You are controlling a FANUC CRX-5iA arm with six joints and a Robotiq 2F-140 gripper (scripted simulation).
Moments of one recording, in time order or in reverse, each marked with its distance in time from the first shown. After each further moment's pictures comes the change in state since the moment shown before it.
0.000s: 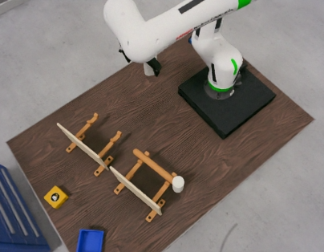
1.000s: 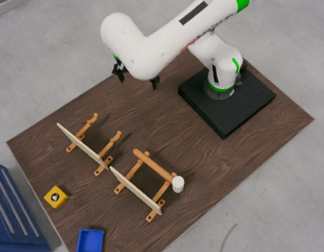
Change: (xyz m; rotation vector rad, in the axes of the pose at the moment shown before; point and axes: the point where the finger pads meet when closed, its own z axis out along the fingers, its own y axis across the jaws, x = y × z) arm -0.083 0.030 -0.011 0.031 -0.042 -0.293
